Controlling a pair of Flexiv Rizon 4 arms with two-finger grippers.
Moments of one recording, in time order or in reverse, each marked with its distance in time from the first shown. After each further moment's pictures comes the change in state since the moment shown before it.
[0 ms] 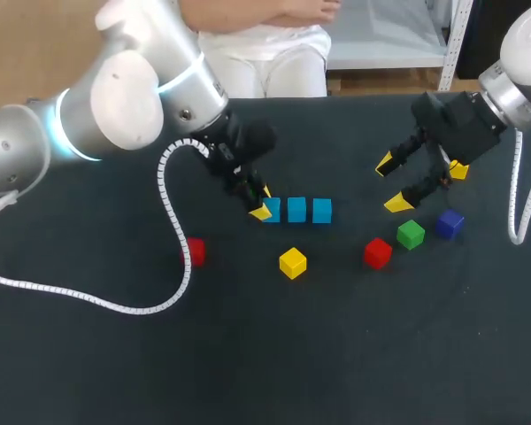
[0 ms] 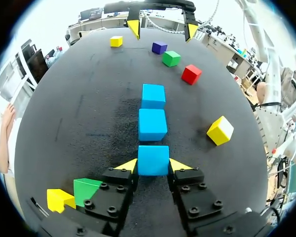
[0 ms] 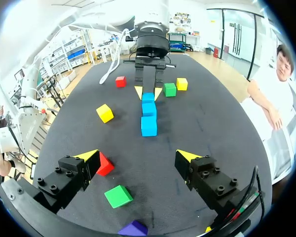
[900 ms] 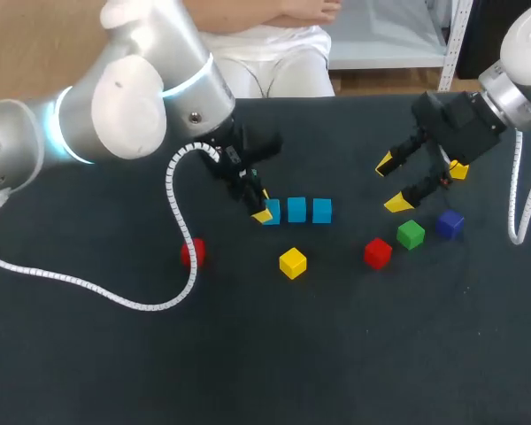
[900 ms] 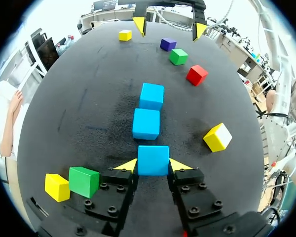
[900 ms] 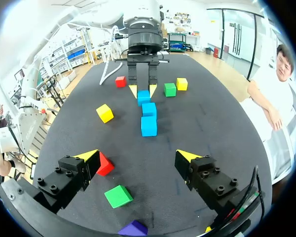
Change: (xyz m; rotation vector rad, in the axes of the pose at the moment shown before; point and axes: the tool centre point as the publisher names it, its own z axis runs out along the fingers) left arm -0.002 -0.014 -0.005 -0.075 0.062 -0.106; right arm 0.000 0.000 0.000 0.000 0.000 0.000
